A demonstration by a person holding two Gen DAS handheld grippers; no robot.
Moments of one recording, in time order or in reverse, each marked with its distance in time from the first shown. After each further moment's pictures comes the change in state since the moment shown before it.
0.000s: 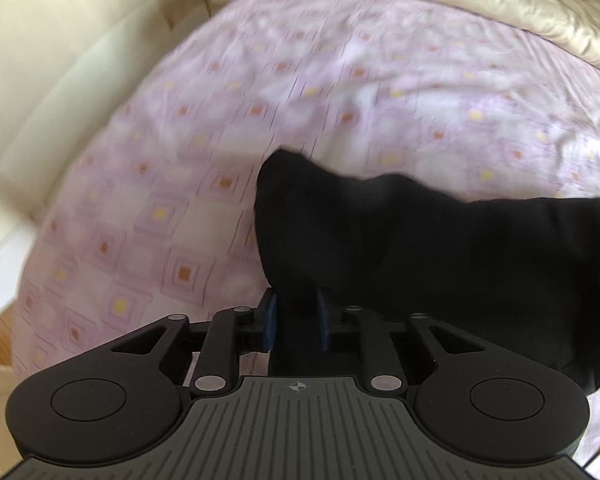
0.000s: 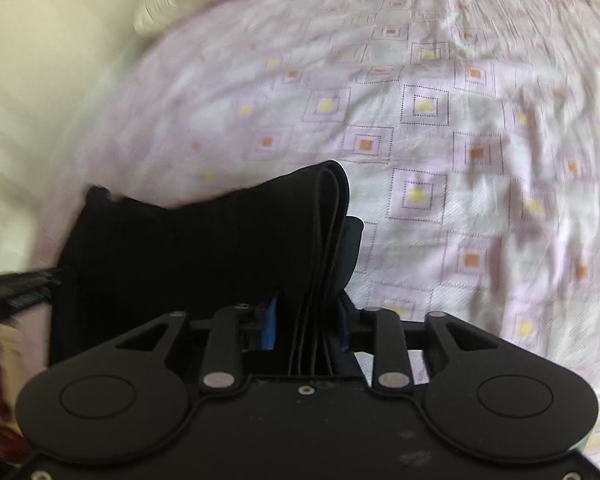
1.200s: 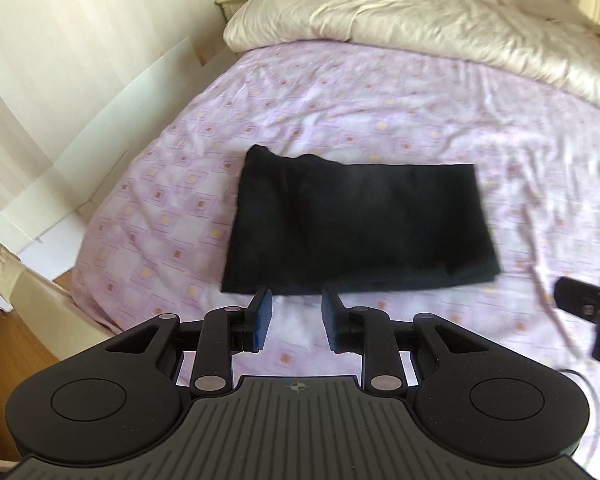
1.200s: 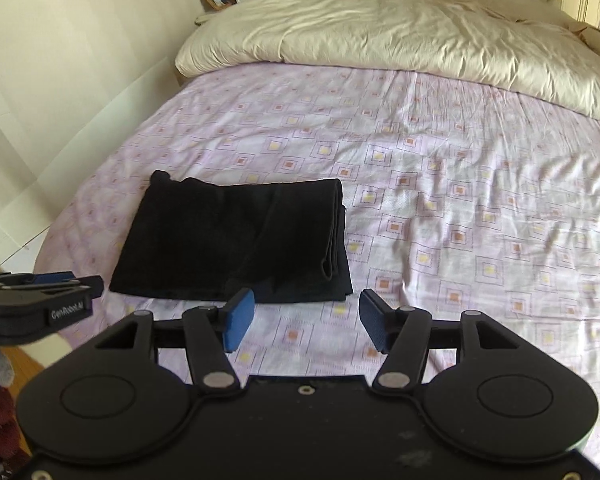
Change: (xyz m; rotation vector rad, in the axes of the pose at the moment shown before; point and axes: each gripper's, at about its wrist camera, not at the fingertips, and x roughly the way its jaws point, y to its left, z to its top) left arm -0.181 -0.087 -0.106 -0.049 -0.133 0.066; right arm -0.189 0.034 -0.127 -0.102 -0.242 -0.080
